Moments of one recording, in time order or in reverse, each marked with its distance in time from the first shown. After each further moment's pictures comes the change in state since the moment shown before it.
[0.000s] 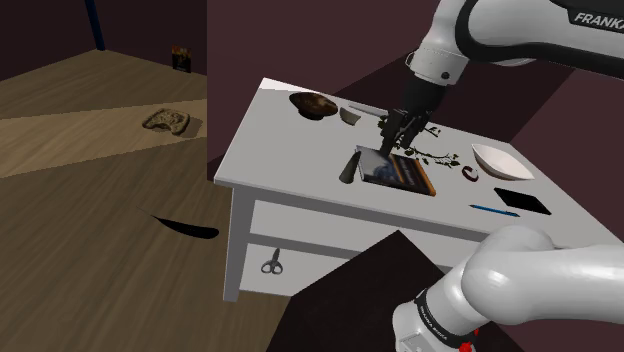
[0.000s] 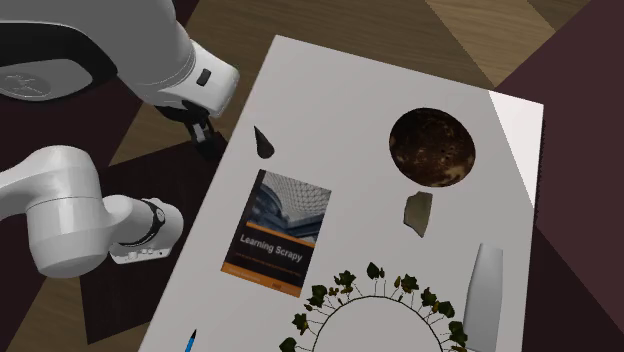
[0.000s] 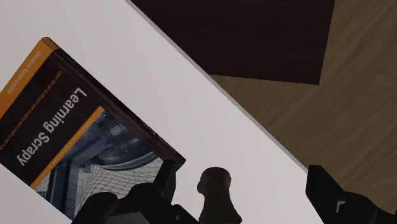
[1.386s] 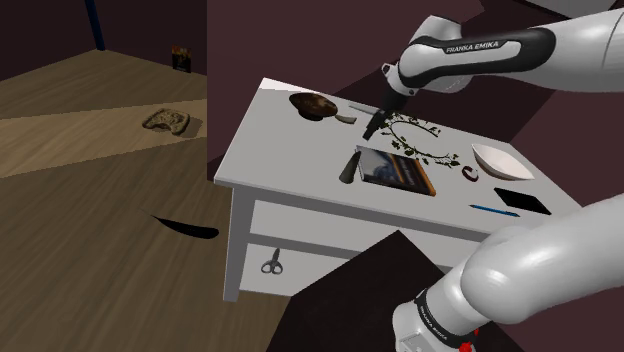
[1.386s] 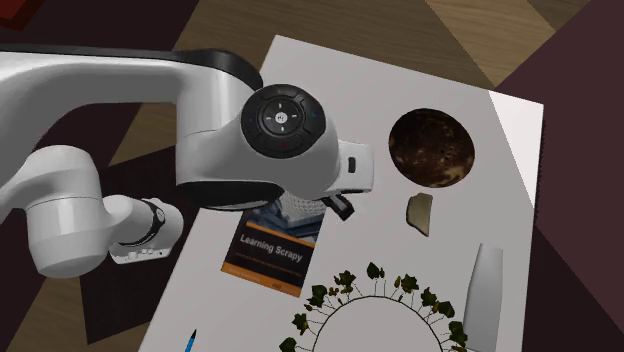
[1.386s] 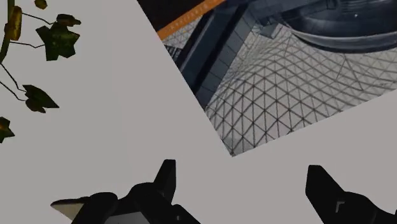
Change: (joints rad) arm -0.011 0.452 -0.305 0.096 -0.114 0.569 -0.570
